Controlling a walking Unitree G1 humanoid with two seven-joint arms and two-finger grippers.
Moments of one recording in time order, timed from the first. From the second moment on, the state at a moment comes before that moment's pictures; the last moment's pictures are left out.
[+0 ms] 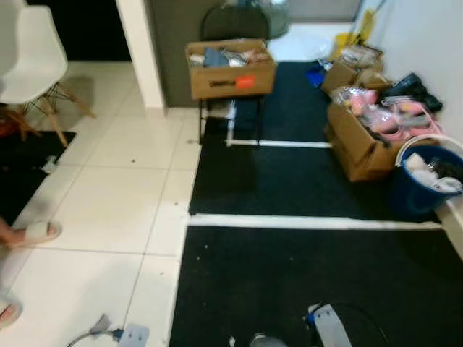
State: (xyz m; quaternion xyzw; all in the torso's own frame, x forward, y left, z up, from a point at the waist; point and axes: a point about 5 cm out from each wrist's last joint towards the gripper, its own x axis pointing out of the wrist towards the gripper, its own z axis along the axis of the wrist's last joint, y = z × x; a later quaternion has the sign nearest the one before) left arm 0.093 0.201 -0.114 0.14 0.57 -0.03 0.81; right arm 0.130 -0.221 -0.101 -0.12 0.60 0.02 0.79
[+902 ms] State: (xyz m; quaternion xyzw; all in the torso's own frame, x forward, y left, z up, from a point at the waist) left arm 0.094 0.203 -0.113 0.14 0.57 -0.03 0.81; right arm 0.138 -0.219 -0.099 -0.13 0.59 0.04 0.79
